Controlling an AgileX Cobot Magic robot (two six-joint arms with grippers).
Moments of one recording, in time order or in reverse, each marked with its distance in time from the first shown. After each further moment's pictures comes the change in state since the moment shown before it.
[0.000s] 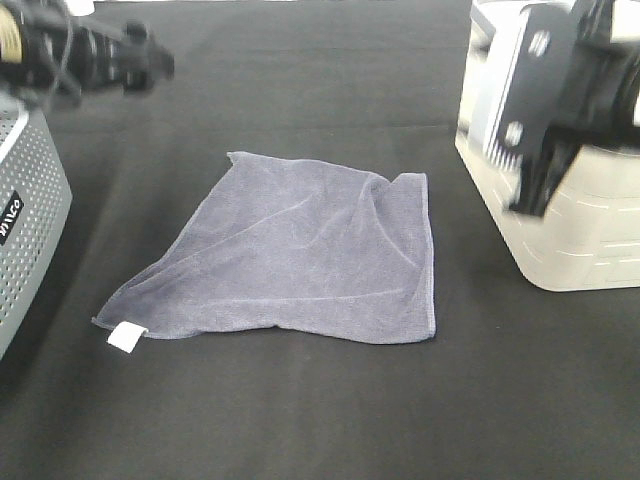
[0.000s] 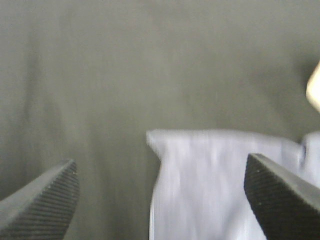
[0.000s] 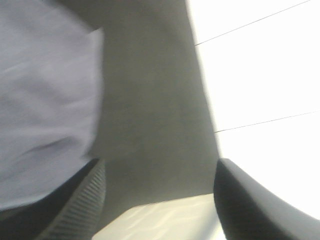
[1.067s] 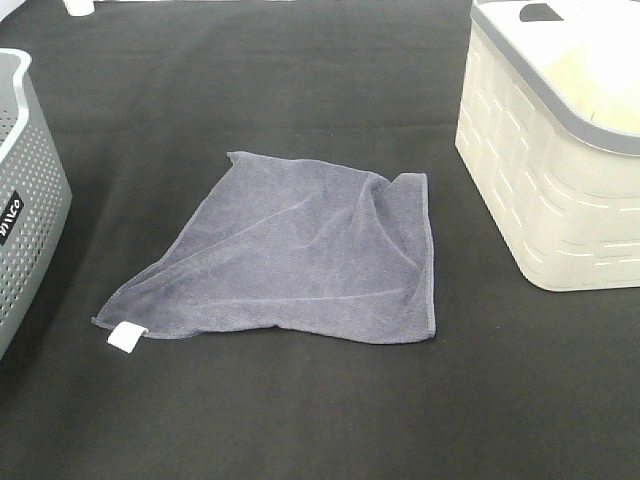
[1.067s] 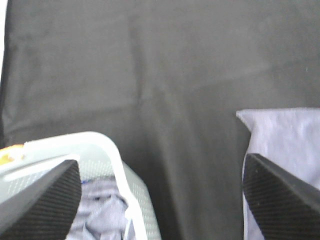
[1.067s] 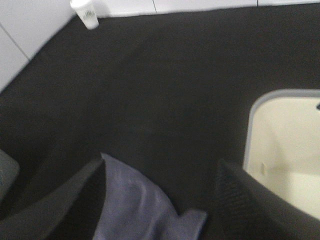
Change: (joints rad) left arm 0.008 0.007 -0.612 -0.283 0.941 0.525; right arm -0.350 0.331 -0.942 0.887 0.964 0.444
